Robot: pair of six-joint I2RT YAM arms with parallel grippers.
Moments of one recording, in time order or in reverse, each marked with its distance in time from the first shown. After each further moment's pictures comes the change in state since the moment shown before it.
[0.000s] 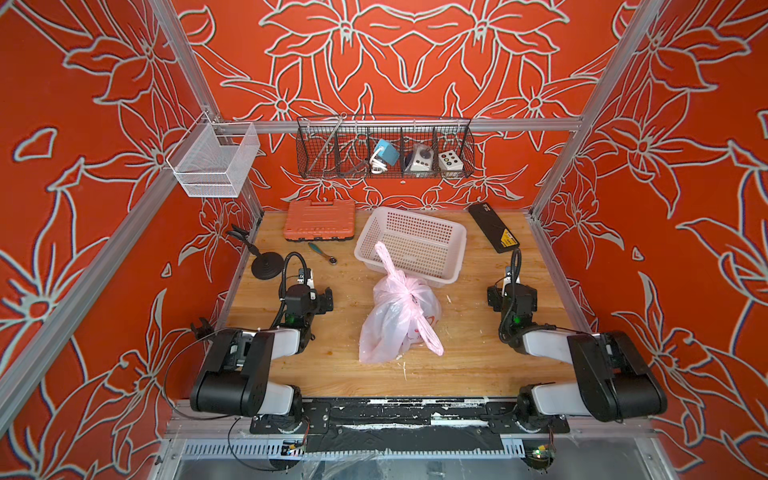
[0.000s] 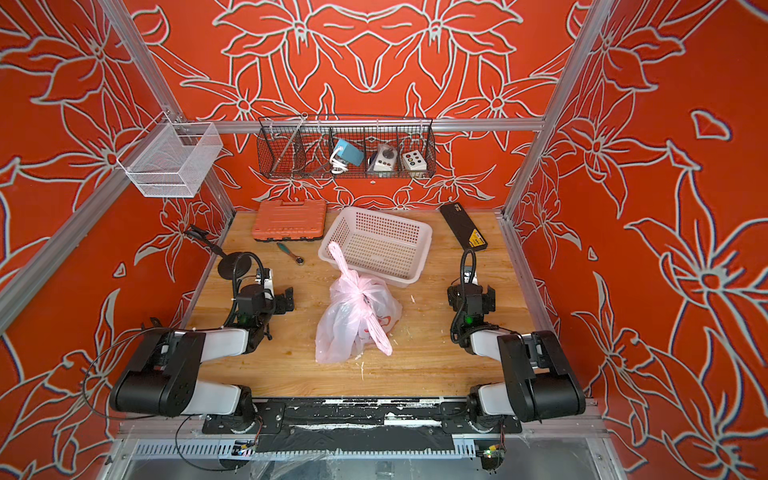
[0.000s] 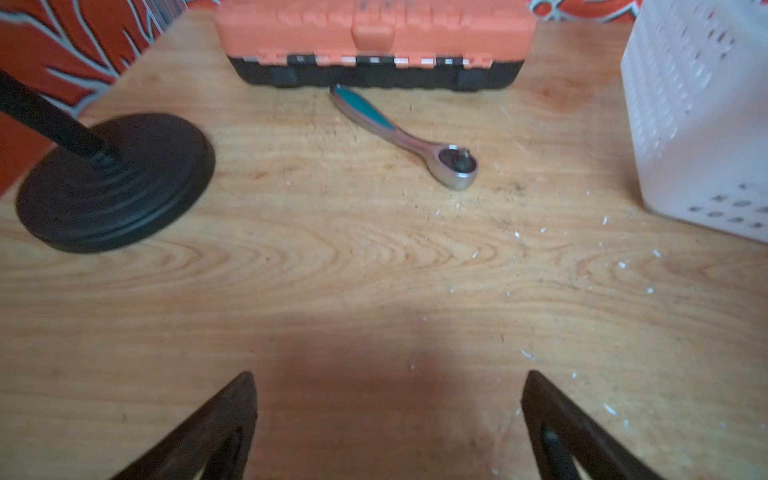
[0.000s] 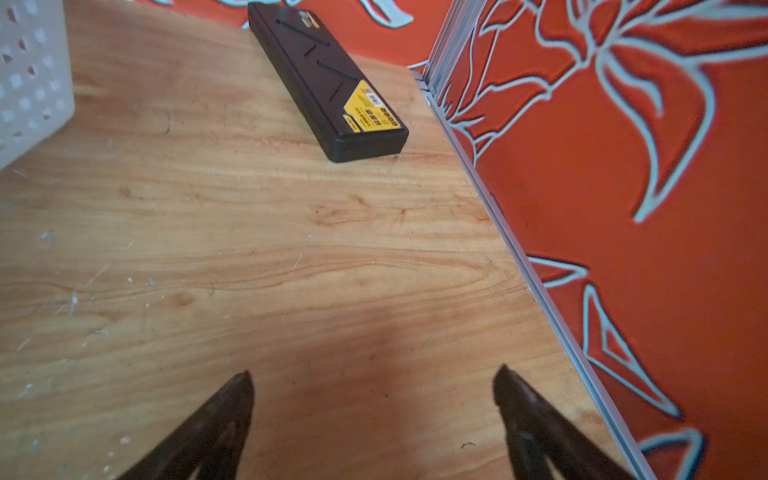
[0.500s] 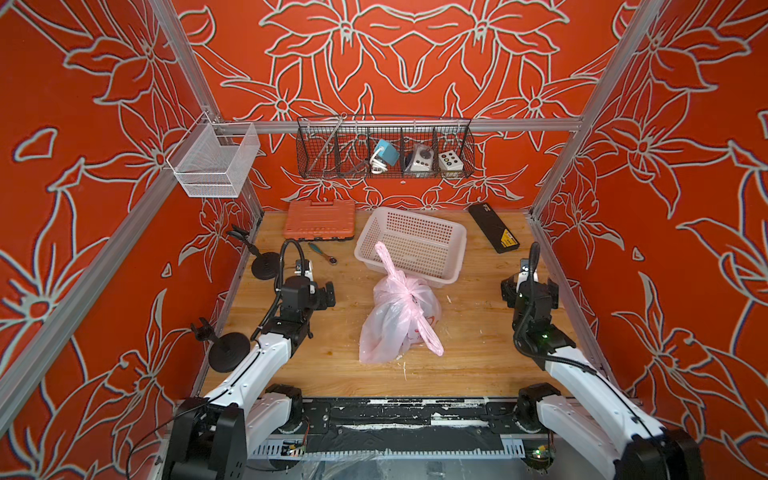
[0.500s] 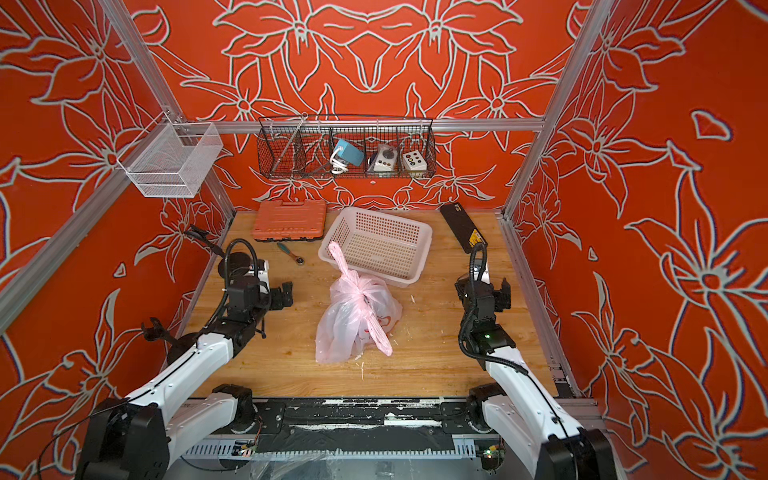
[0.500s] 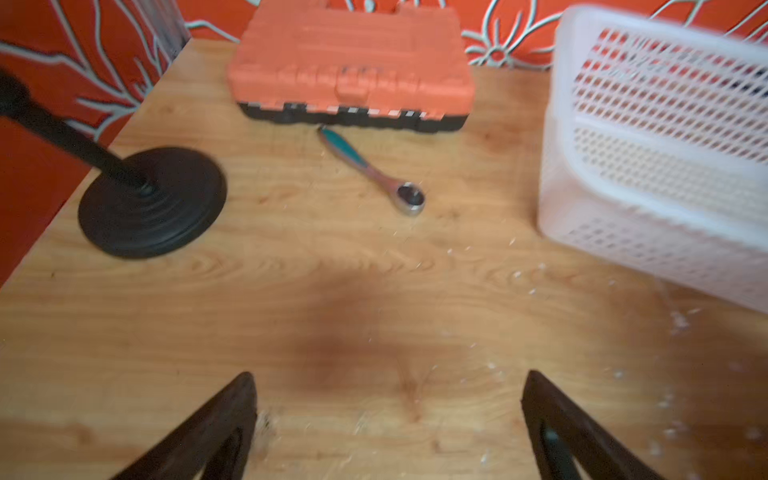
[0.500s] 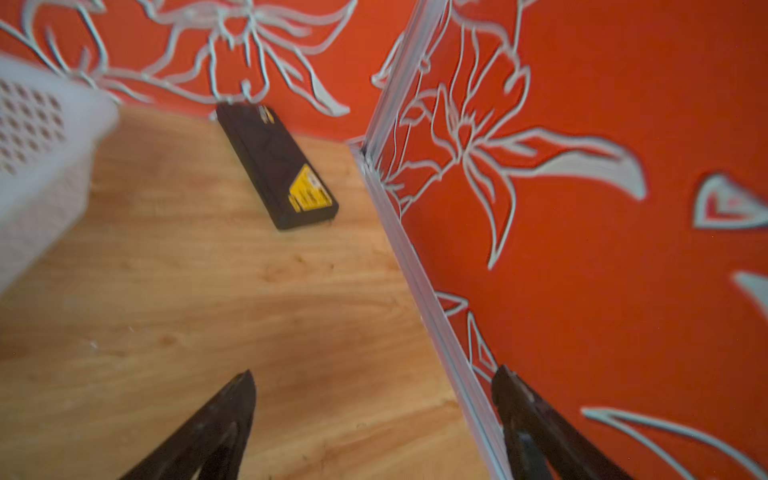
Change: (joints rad) left arm -0.074 -0.394 0.100 -0.541 -0.057 -0.082; right arm 0.064 -0.460 0.061 -0.492 0.173 -0.055
